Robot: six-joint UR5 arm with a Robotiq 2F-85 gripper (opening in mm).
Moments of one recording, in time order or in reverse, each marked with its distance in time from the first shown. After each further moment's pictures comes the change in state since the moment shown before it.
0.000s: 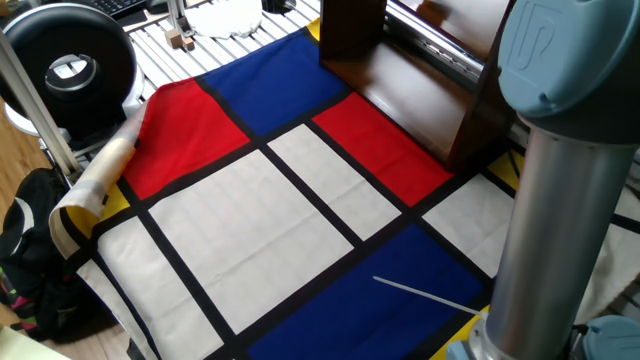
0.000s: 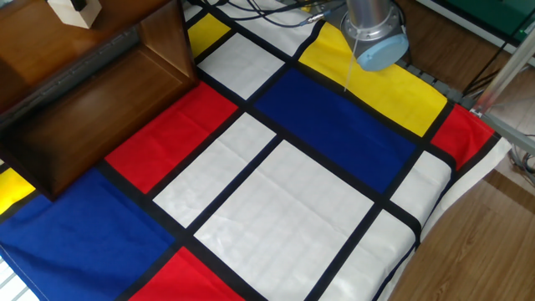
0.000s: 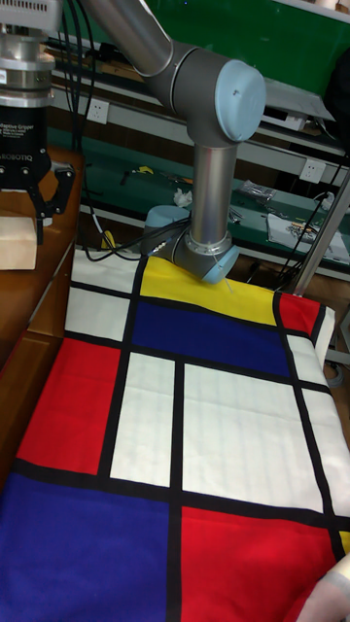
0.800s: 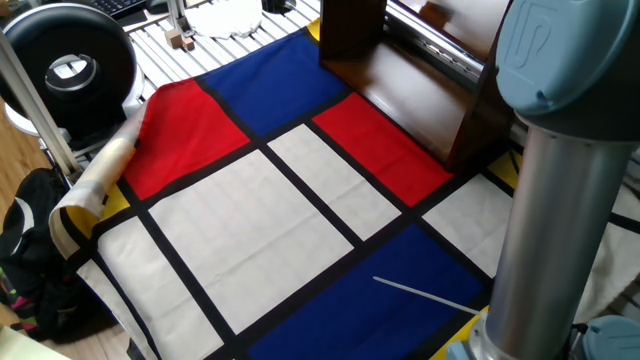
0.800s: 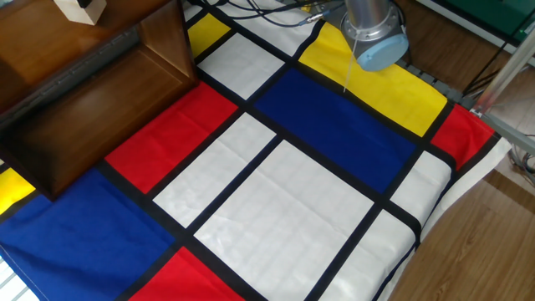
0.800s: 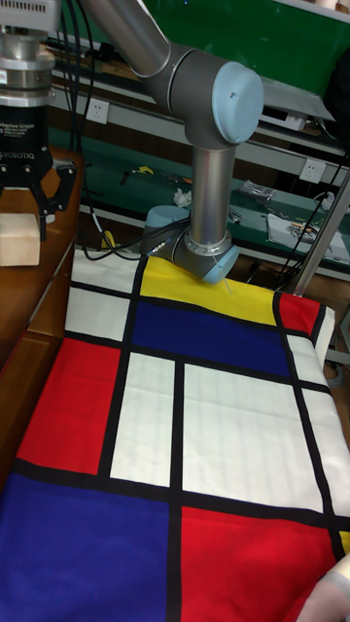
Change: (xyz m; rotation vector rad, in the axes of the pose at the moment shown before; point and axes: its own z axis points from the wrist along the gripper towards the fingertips) arm 0.006 0.004 -0.001 -0.020 0.022 0.005
